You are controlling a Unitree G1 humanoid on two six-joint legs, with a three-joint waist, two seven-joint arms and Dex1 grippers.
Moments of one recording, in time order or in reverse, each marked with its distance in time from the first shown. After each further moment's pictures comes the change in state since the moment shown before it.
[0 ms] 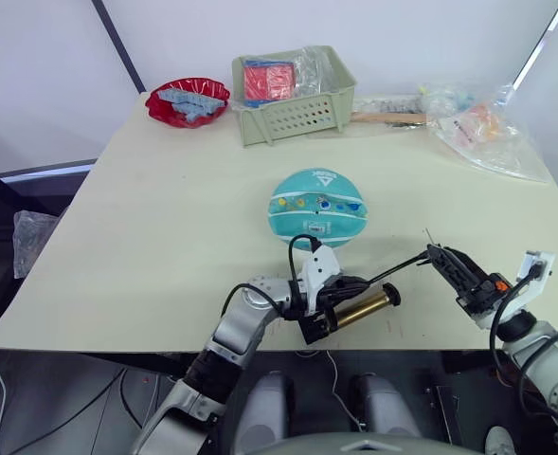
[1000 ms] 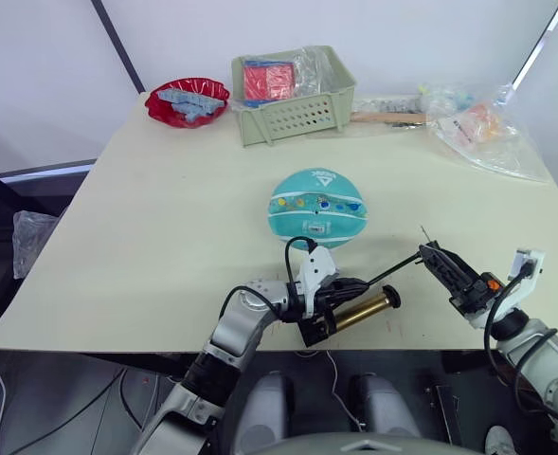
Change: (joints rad) left arm 0.016 0.000 0.009 0.000 -0.033 0.003 -0.017; right arm -0.016 0.009 0.022 0.002 0.004 0.016 -0.004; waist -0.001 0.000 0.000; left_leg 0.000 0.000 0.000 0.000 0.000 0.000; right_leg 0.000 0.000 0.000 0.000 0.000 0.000
